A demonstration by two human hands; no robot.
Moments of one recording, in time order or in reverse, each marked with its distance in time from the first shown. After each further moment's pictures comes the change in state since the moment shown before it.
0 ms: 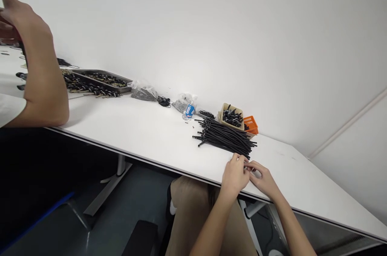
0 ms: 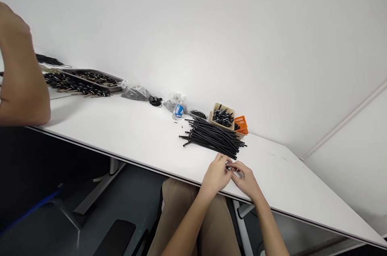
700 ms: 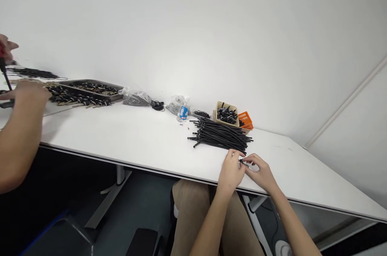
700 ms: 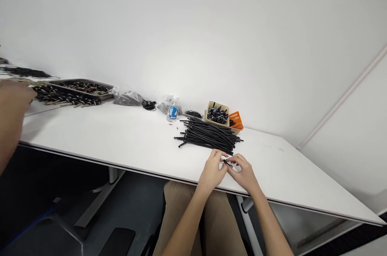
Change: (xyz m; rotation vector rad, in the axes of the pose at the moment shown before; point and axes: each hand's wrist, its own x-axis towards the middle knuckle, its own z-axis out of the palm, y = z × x) left_hand 0.002 0.000 -0.001 -0.160 0.046 0.035; right_hand -0.002 -0.003 0.000 -0.067 0.153 -0.085
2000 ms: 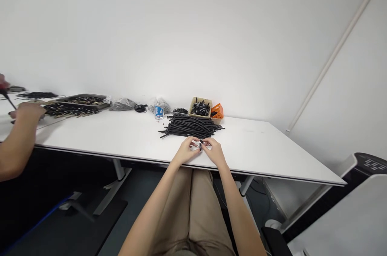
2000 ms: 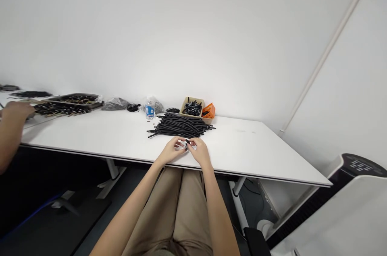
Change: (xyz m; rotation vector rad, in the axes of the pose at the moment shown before) left_hand 0.012 -0.007 -0.003 0.171 -0.034 0.025; right_hand 0.005 0.016 0.011 0.270 0.143 0.050
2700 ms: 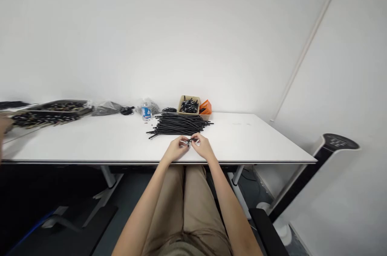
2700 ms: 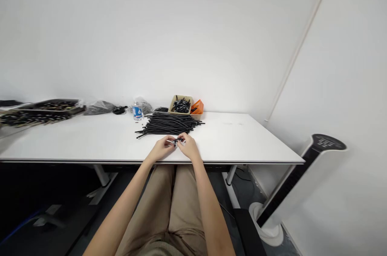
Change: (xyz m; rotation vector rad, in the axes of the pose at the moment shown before) left_hand 0.003 -0.007 -0.001 0.015 -0.089 -0.035; right_hand 0.000 -0.014 -0.005 0.096 -0.033 0.067
